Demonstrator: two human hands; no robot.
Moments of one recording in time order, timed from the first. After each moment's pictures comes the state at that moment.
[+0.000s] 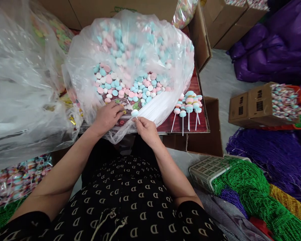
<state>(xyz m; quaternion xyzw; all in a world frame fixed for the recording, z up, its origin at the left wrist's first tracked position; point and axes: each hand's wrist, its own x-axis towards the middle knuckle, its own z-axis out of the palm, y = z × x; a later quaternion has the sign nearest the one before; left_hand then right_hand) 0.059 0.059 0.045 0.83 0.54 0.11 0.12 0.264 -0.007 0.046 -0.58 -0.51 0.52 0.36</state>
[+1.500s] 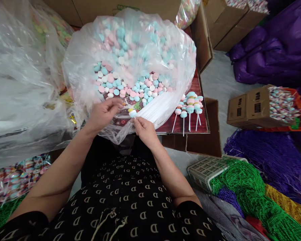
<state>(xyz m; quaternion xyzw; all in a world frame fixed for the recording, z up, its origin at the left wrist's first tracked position) 0.051 0.052 0.063 0.69 0.55 0.34 0.33 0.254 -0.009 0.054 -0.58 -0.50 0.54 0.35</state>
